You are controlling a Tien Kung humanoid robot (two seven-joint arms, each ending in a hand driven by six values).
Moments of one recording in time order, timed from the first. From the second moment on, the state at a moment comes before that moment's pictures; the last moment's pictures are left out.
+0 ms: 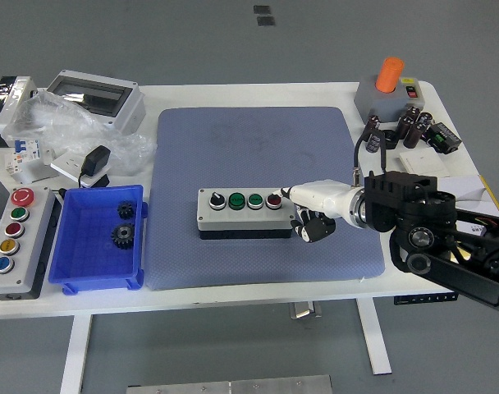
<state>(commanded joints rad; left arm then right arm) -0.02 0.21 -0.29 -0.26 -0.03 0.00 -0.10 0.79 -0.55 0.47 1.67 -1.53 0.34 -0.58</state>
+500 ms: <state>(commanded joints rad) -0.02 0.21 -0.28 -0.26 -0.04 -0.01 -0.11 0.78 -0.55 0.46 1.67 -1.52 0.36 -0.58</state>
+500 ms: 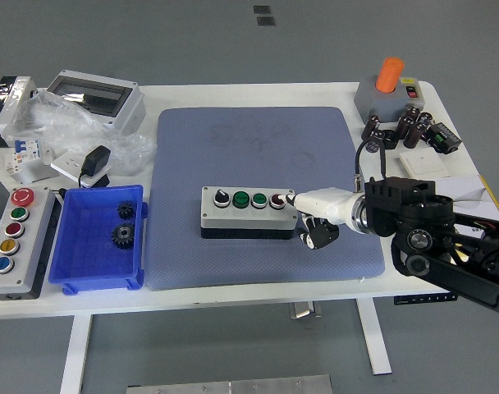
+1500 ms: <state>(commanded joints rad) -0.02 0.21 -0.29 -0.26 -0.03 0.00 -0.10 0.74 -0.49 0.55 1.76 -1.84 -0.06 -0.34</state>
